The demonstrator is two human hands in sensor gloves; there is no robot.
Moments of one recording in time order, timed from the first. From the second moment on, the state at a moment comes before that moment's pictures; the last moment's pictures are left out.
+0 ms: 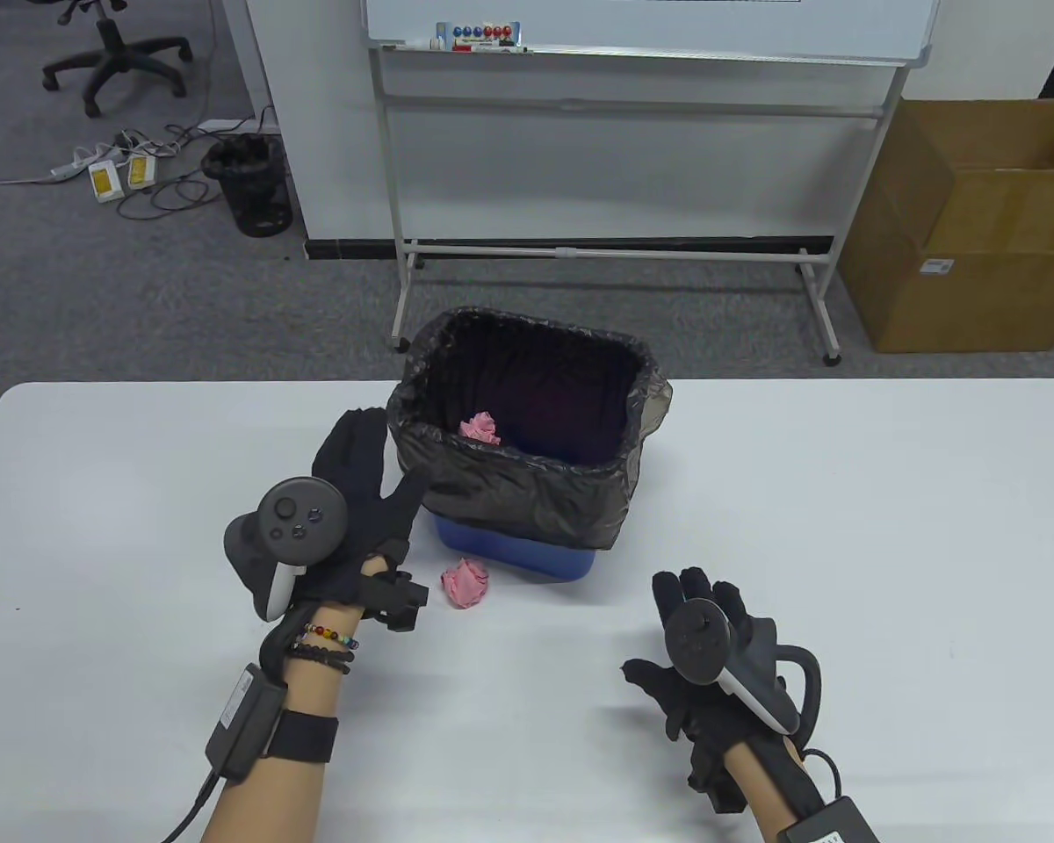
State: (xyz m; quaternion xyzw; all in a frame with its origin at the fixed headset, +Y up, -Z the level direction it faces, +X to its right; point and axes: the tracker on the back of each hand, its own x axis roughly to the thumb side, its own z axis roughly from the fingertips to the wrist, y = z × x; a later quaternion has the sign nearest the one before) left_hand -0.222 -0.609 -0.393 0.20 -0.03 0.36 0.91; right_hand 0.153 -0.698 -0.324 -0.01 0.01 1.00 0.10
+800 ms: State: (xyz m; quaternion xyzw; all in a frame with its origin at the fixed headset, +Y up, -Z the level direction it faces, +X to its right) left_hand -0.171 -0.737 -0.413 -0.02 -0.08 0.20 0.98; right_hand 0.151 -0.698 -0.322 -0.01 0.03 1.00 0.09
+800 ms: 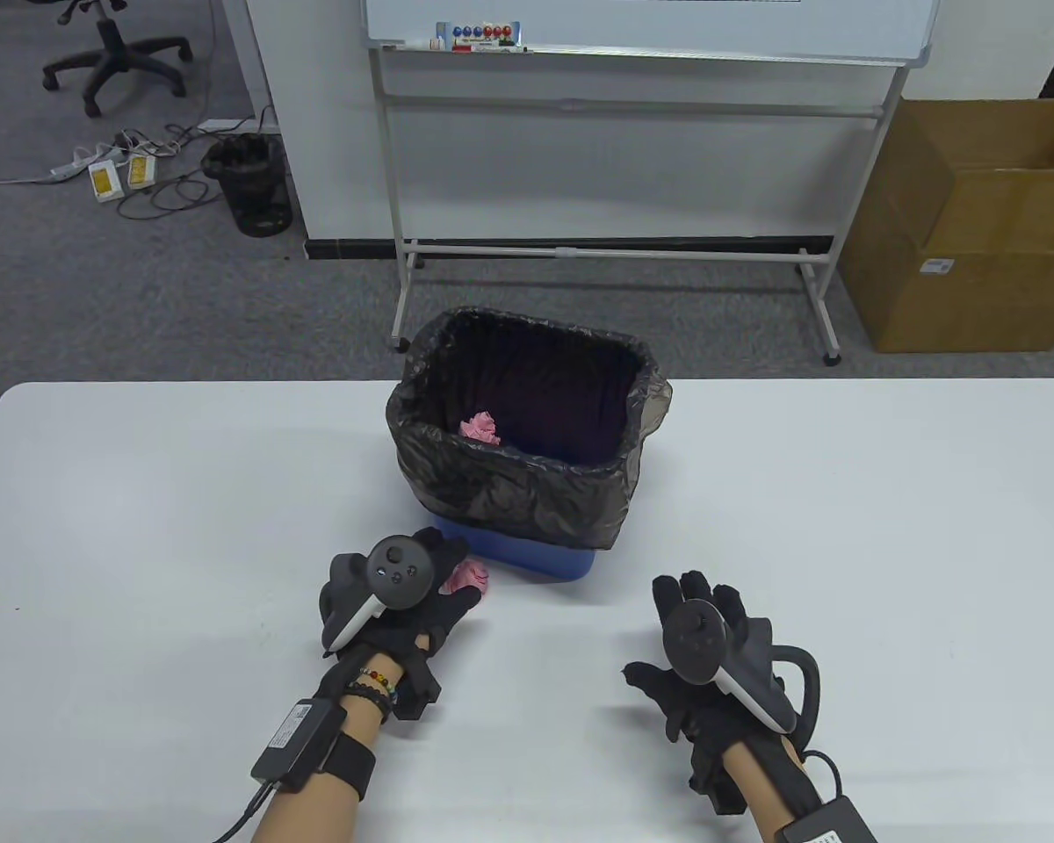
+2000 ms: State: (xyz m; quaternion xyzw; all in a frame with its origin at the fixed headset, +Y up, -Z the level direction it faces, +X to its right) left_hand -0.139 -0.717 -0.423 -0.13 -0.12 0.13 0.97; right_hand 0.154 -0.696 -0.323 -0.02 0.03 1.00 0.09
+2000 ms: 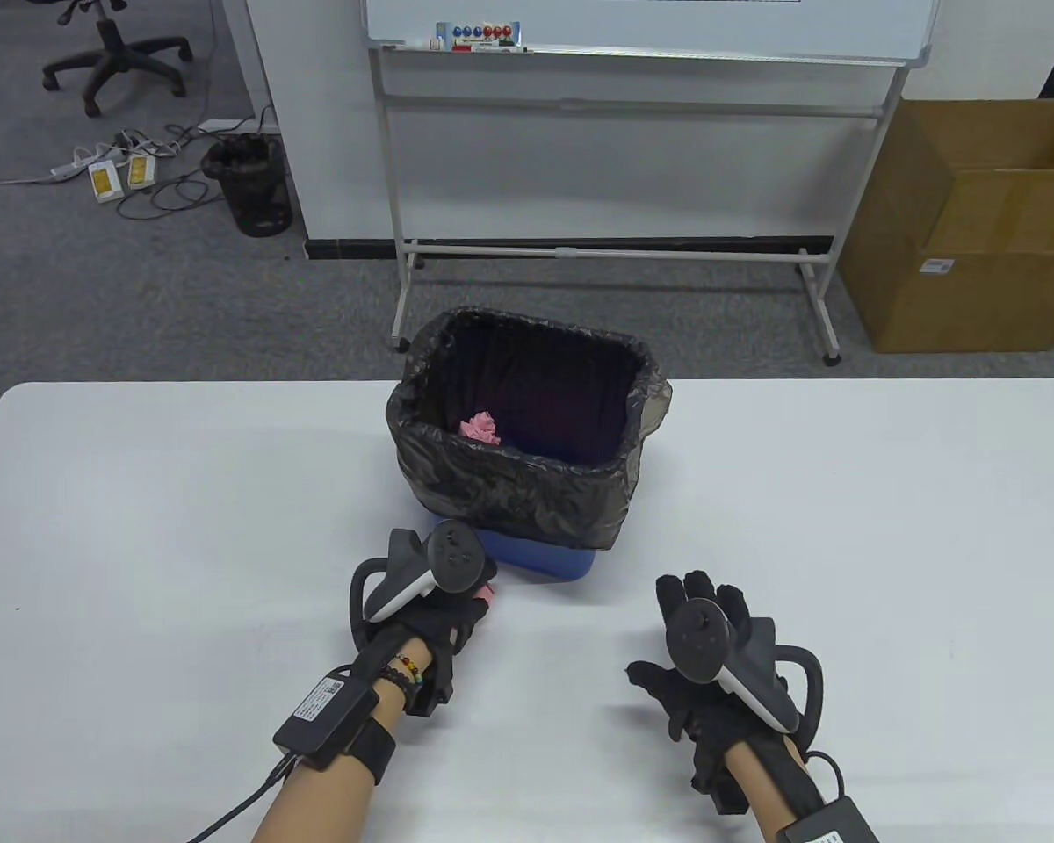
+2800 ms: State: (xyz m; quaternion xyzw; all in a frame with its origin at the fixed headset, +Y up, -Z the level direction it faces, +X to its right) left_hand -0.120 -0.568 -0.422 -0.16 -0.32 0.43 0.83; right_hand 0.152 -0.698 -0.322 -0.02 0.03 1.00 0.08
